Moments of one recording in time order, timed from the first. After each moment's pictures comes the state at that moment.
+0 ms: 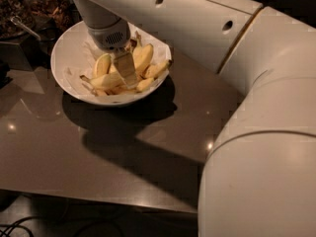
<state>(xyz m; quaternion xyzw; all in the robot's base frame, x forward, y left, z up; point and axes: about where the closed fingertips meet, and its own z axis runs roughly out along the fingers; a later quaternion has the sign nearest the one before) 0.598 0.077 0.908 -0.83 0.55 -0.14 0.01</state>
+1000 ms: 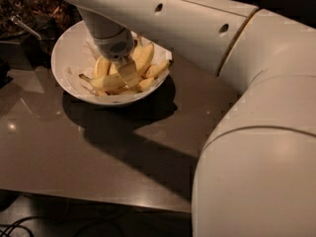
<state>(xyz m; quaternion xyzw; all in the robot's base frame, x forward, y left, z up) 0.597 0.066 0.883 -0.83 0.55 -0.13 -0.01</state>
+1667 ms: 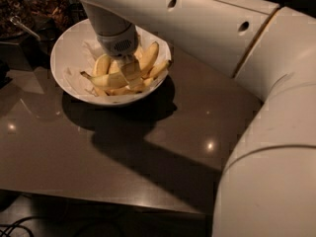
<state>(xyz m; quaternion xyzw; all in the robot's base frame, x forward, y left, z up) 0.590 0.063 0.895 -0.82 0.55 -0.13 0.01</state>
